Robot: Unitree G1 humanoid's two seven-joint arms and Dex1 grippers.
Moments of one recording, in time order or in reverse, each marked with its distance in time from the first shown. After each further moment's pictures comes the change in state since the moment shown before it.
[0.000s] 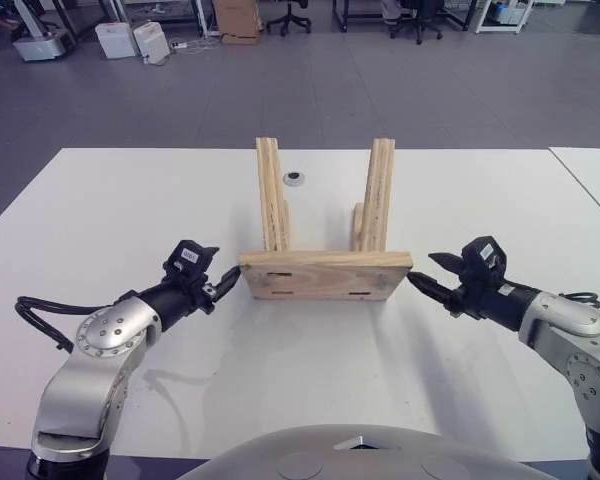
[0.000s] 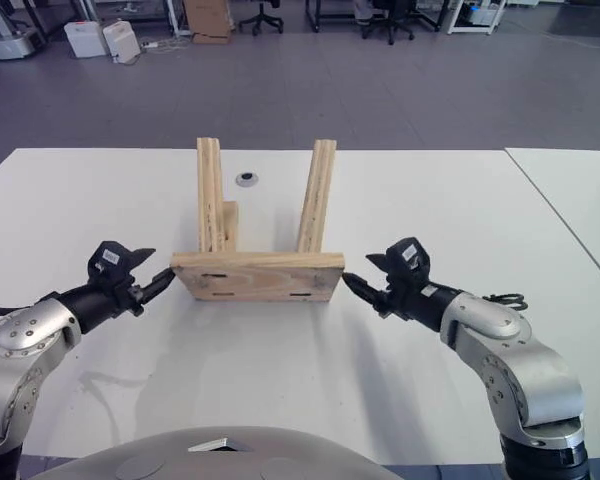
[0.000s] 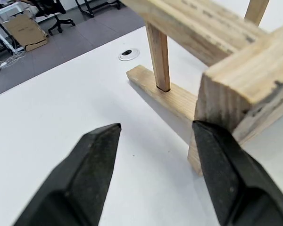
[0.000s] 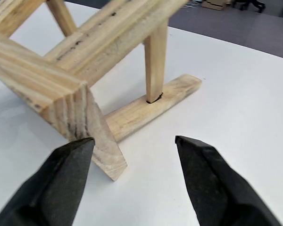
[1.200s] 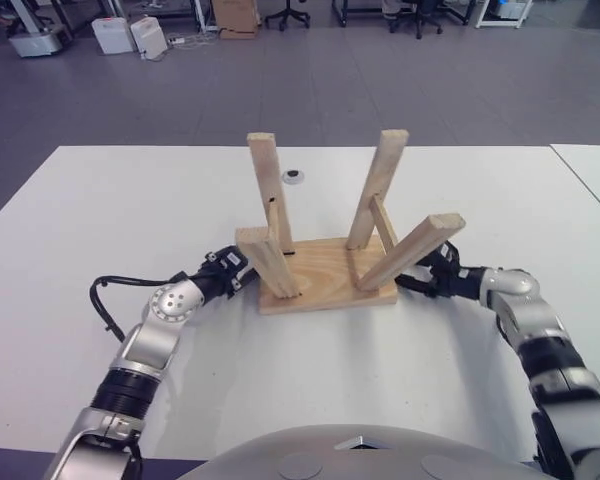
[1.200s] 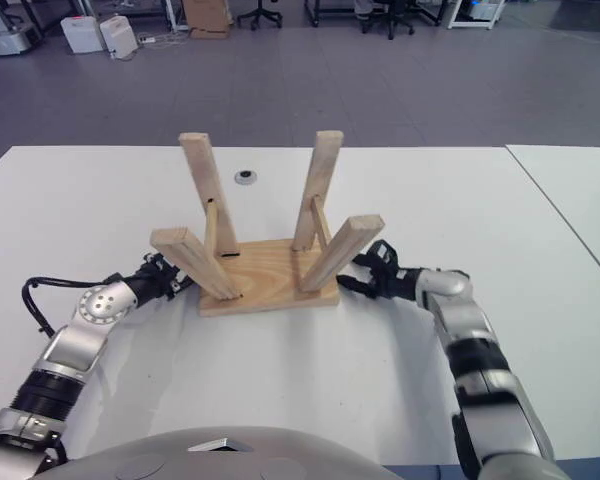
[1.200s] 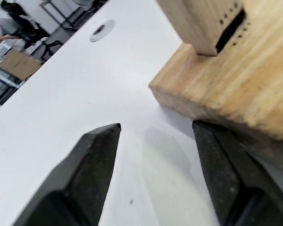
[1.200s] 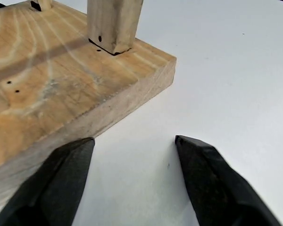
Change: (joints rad) left arm -0.257 -0.152 -0.292 0.716 0.324 -0.584 0.160; right arm -0.280 0.138 0.239 0.963 -0.294 -0.701 0.216
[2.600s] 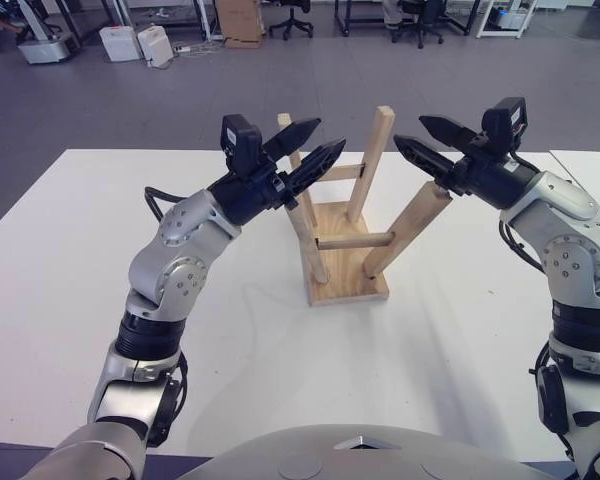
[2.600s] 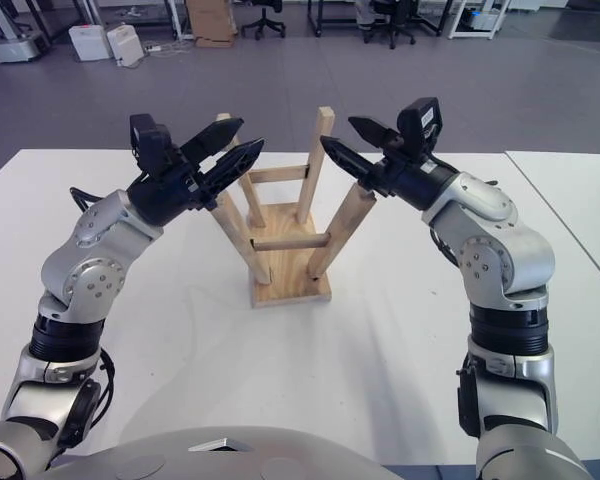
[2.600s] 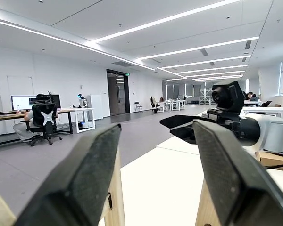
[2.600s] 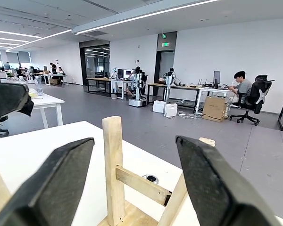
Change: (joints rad) left arm -0.412 -0.076 0.038 -0.351 -0.831 0.264 -0.060; right arm -0.325 -0.030 -0.184 -0.538 0.488 0.464 -0.323
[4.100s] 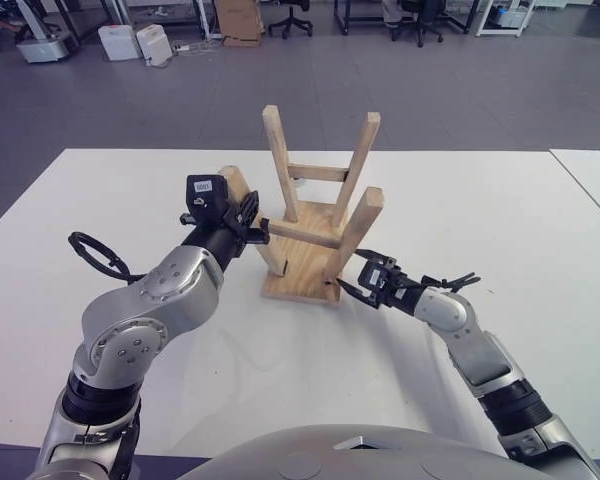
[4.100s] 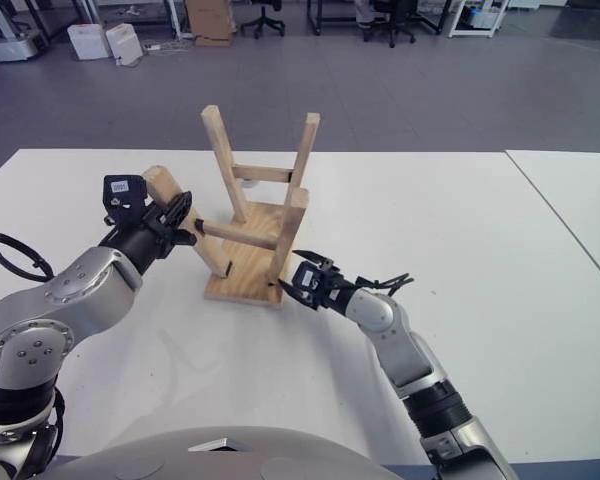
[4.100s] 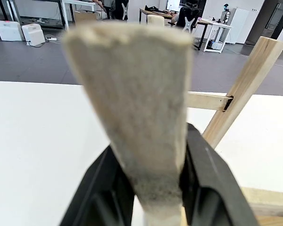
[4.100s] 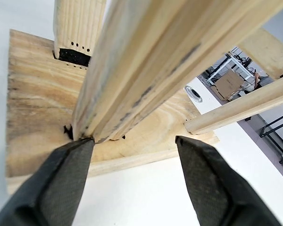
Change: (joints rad) left arm 0.260 0.173 -0.038 -0.369 -0.321 0.503 1.146; right arm 0.419 0.166 0.476 0.137 -0.898 -0.604 0.005
